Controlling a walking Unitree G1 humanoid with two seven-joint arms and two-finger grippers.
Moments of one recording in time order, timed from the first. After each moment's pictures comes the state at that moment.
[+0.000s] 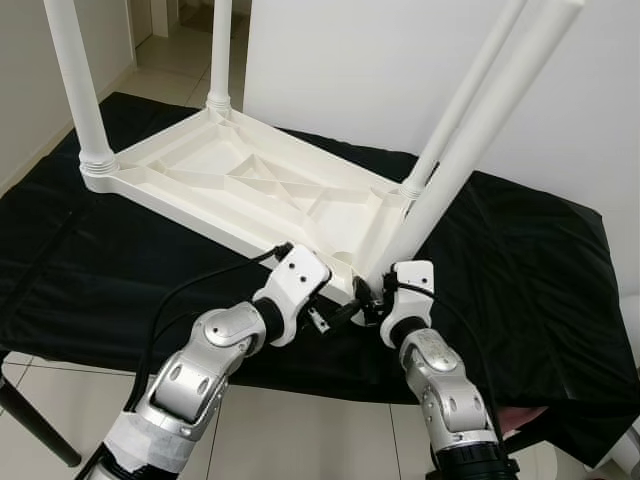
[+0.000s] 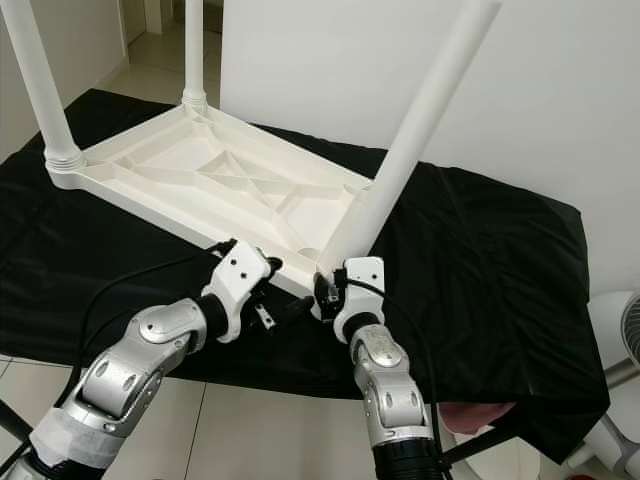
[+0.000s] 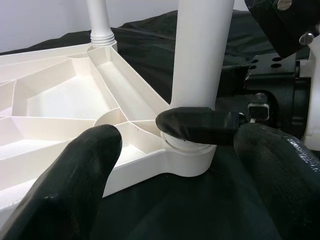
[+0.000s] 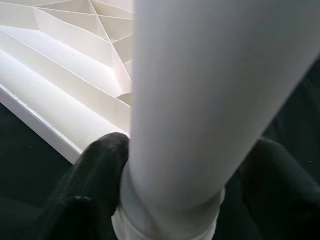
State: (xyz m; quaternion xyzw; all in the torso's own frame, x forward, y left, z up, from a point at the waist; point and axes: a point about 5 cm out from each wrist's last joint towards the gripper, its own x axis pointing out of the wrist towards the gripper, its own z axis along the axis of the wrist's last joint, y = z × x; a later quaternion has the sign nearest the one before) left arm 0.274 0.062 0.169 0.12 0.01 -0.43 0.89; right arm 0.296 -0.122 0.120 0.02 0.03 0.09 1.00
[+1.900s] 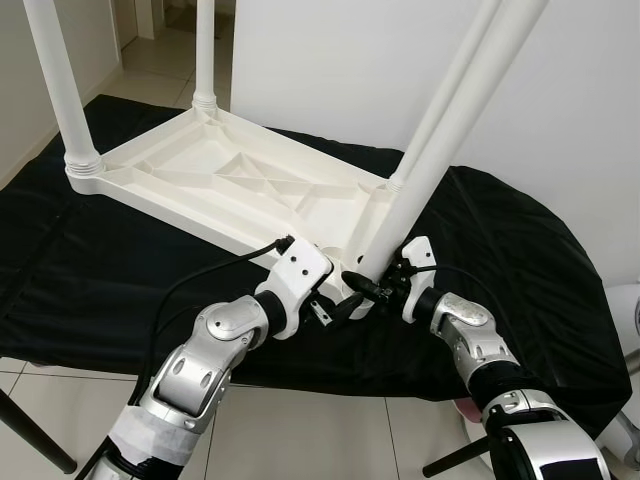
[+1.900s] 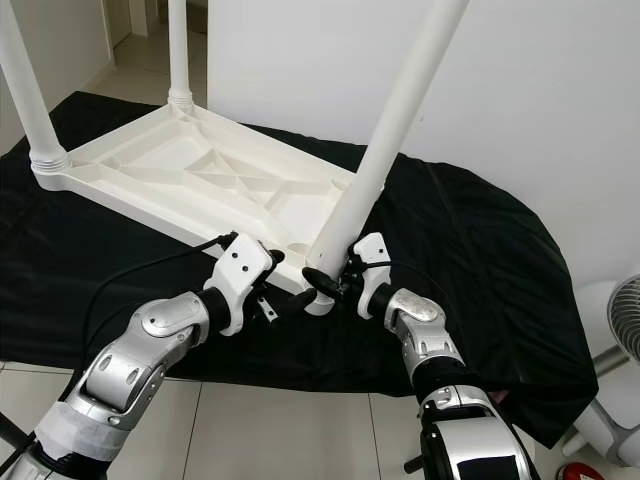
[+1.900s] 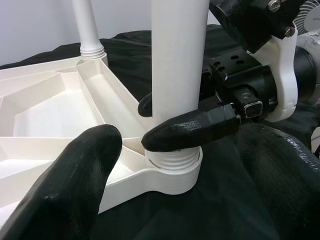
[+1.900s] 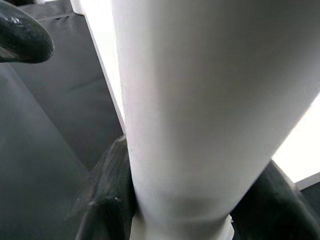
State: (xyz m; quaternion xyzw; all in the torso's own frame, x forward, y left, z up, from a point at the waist) left arm 0.278 0.058 0.174 0.12 0.00 -0.43 0.89; right arm 0.346 -0.142 0.119 -0.04 0.01 0.39 0.92
